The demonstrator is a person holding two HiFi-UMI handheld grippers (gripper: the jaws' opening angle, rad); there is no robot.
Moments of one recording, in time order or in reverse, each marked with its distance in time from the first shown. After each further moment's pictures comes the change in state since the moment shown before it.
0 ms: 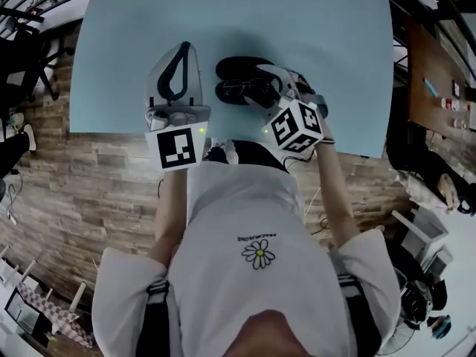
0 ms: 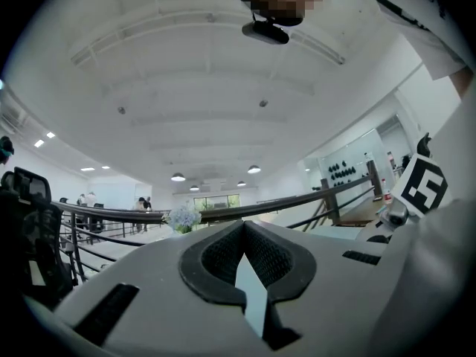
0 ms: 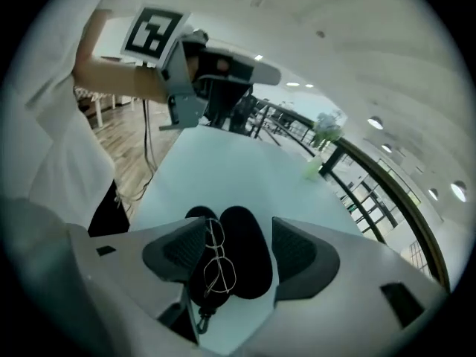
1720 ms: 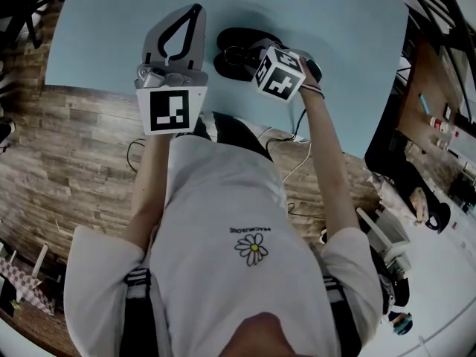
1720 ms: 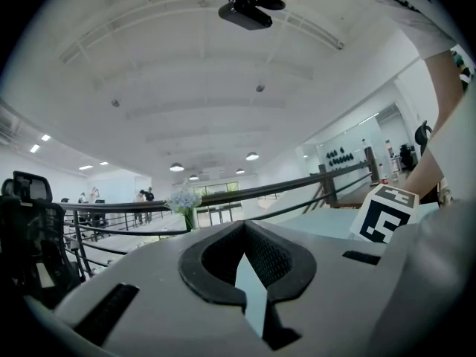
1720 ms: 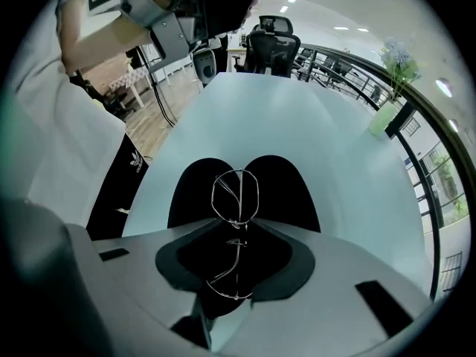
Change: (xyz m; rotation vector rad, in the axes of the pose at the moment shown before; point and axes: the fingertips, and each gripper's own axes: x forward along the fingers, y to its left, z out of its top) left arm -0.005 0.022 -0.056 0.142 0.127 -0.045; right arm 0.093 0.043 -0.052 -0.094 0.320 0.438
